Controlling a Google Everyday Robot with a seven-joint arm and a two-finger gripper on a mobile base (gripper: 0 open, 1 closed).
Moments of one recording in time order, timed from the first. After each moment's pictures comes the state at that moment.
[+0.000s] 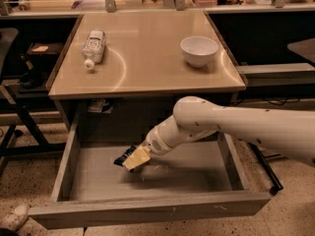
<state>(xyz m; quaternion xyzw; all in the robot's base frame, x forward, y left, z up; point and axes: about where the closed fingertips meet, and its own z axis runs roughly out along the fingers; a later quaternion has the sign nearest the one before) 0.516 0.057 0.630 -0.43 0.83 0.29 0.19</state>
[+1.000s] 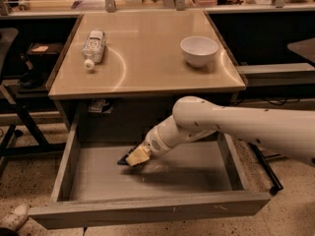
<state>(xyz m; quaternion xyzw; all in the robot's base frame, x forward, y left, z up) 0.516 0.057 0.630 -0.43 0.83 0.29 0.19</state>
